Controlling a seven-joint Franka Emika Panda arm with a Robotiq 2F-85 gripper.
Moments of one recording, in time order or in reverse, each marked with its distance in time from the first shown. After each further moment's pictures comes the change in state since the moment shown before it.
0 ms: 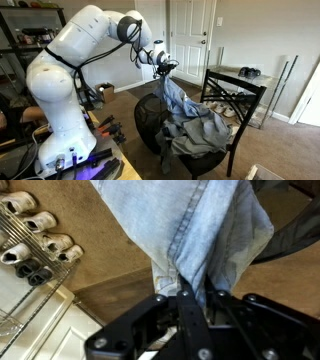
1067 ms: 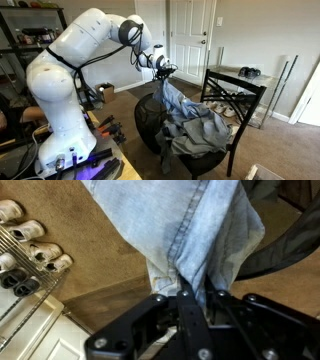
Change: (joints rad) arm 0.023 0.046 -0.019 0.003 0.004 -0.002 -0.005
